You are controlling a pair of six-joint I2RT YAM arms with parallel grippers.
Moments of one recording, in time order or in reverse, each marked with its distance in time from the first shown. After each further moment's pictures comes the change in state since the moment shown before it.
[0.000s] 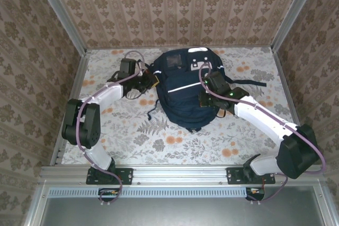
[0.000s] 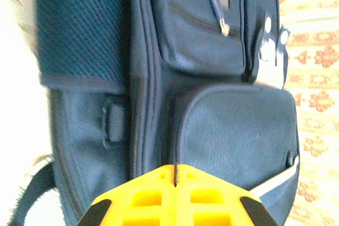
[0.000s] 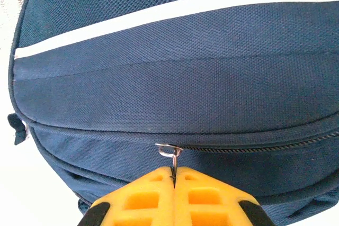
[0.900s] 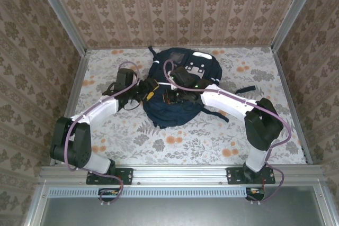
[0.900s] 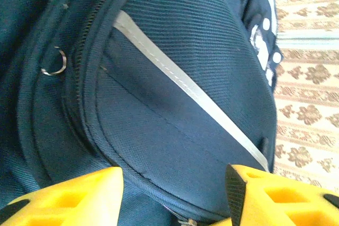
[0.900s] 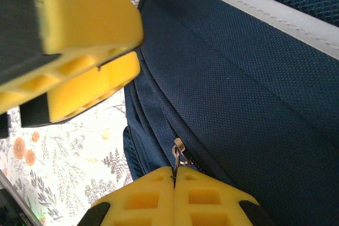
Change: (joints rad) left arm -0.062 -0.230 -0.225 0.028 -0.108 -0.203; right arm 0.188 0.403 0.333 0.133 -0.231 0.053
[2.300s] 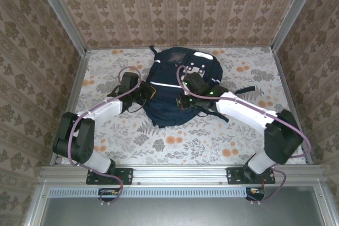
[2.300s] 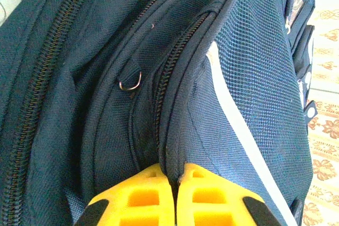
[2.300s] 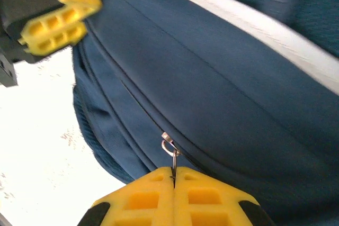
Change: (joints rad) left arm -0.017 0.046 -0.045 0.068 -0.156 -0.138; right arm -0.050 -0.256 -0.229 -0.060 0.115 -0.060
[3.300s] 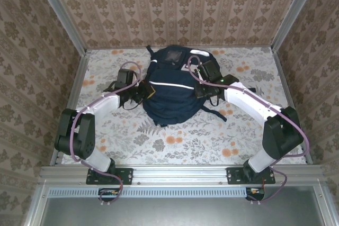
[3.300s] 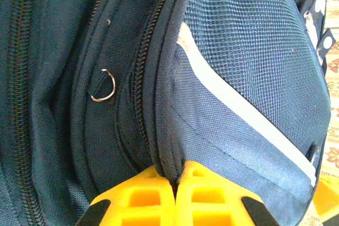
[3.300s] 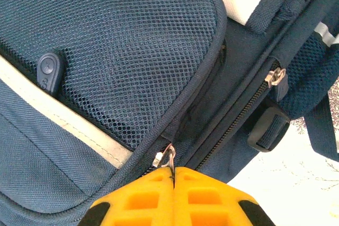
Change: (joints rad) left arm 0.072 0.047 0.086 -0.124 0.188 0.314; right arm -0.193 0.071 0.100 -0.094 0.155 -0.185
